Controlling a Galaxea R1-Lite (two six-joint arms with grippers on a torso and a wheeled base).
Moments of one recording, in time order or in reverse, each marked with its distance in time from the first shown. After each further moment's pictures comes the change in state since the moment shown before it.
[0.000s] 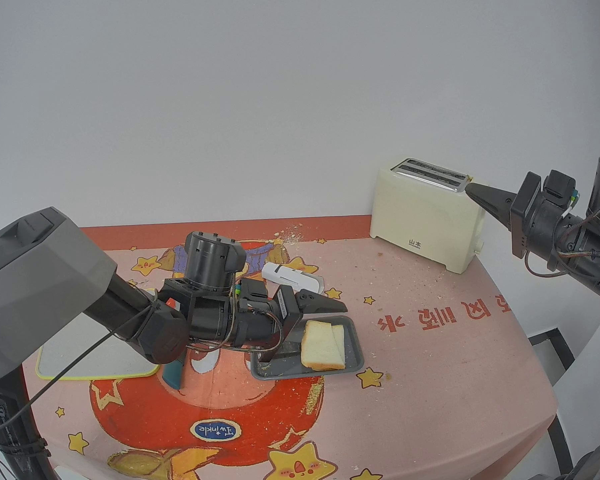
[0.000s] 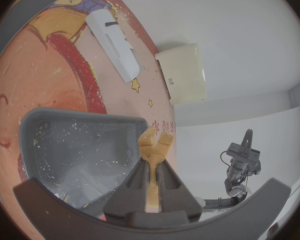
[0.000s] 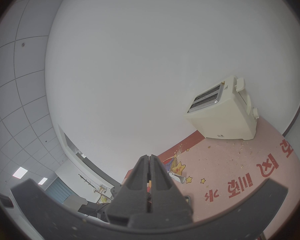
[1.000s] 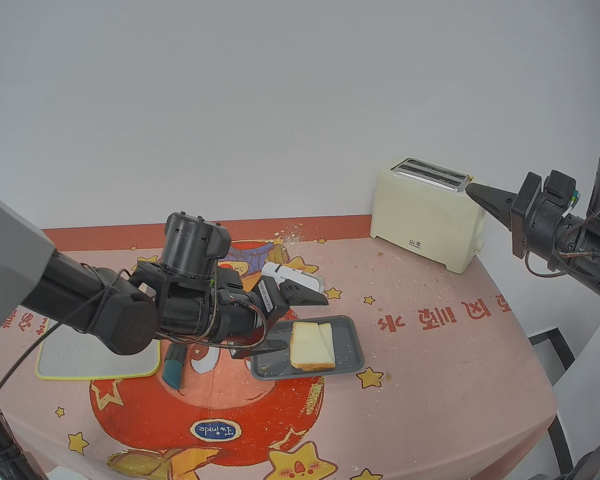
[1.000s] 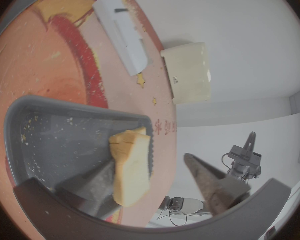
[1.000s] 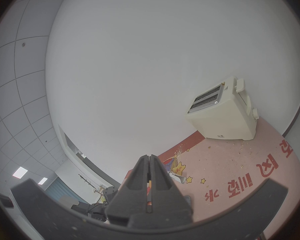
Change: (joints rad) left arm -0.016 -0.207 0.003 0.231 0.207 0.015; right arm -0.001 -0.002 0.001 0.000 0.000 0.000
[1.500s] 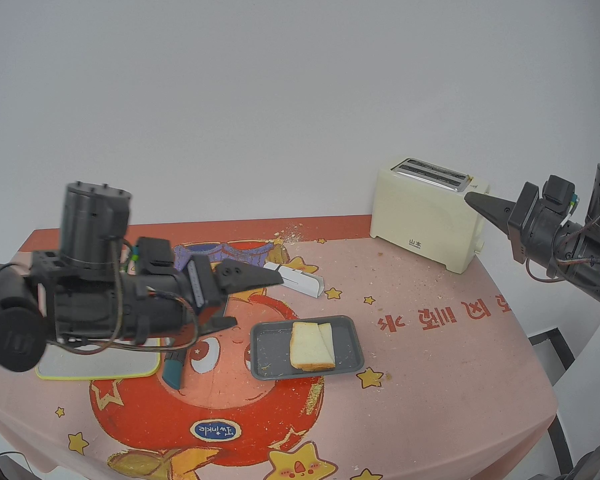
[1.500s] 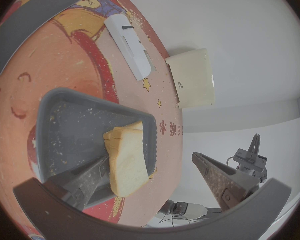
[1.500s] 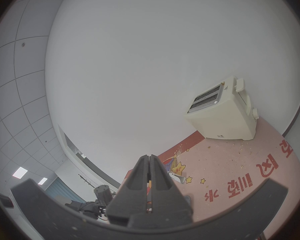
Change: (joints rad) left arm 0.009 -0.427 0.179 0.050 0.130 0.160; right arm 0.009 -0.001 0.034 0.005 -0.004 -0.105
